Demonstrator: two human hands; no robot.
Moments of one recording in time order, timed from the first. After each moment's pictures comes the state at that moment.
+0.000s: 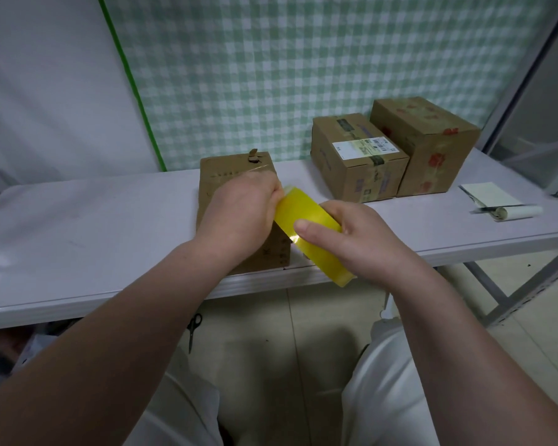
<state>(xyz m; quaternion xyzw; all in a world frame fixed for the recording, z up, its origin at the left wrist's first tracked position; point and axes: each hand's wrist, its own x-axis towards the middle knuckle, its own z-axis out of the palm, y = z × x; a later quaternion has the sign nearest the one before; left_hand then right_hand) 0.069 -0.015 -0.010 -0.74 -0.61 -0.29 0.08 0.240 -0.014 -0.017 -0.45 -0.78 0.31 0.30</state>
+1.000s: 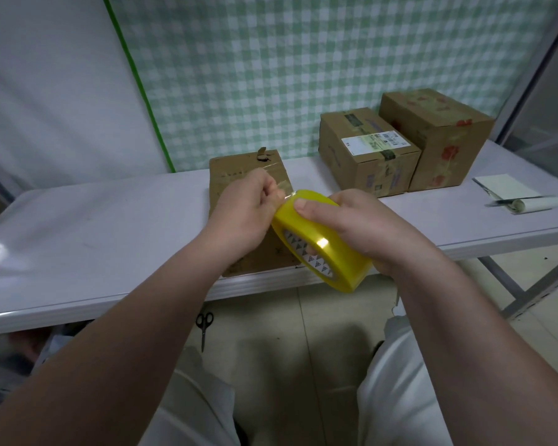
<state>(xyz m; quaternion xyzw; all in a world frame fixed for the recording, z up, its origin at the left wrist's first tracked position) 0.054 -0.012 -0.014 -0.68 -0.63 -0.36 -0.14 0.222 -0.014 0.003 -0.50 -0.69 0.45 0.28</state>
